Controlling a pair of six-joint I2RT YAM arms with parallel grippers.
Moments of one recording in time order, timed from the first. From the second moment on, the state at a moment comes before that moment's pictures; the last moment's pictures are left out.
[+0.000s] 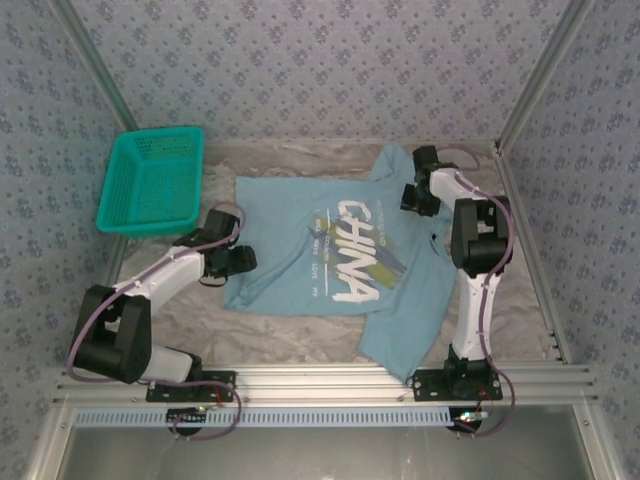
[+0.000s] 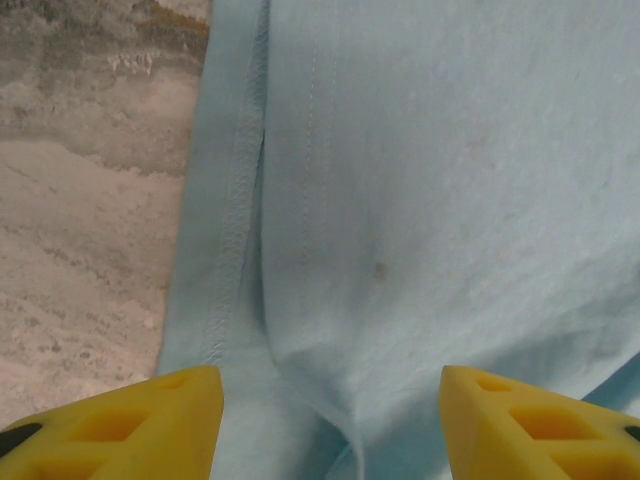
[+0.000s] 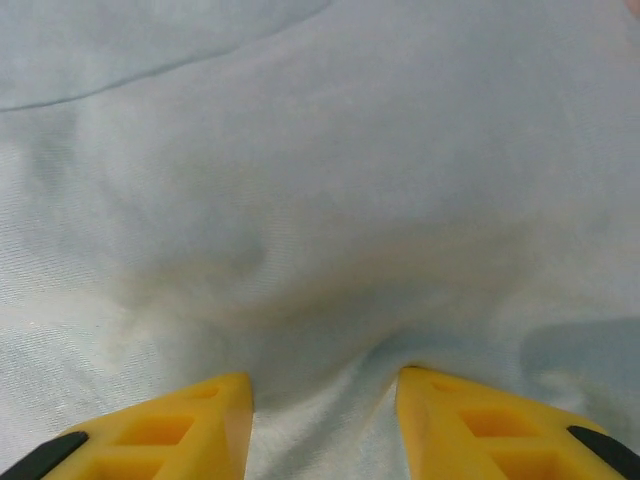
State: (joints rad) left arm -0.33 1.39 0.77 -0.52 0.01 -0.51; right arm 0.09 2.22 1.72 -0.72 0.04 0.36
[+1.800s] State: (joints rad) left arm -0.52 1.08 0.62 -0.64 -0.10 -0.56; right arm 0.16 1.86 1.16 -0.57 -0.17 0.42
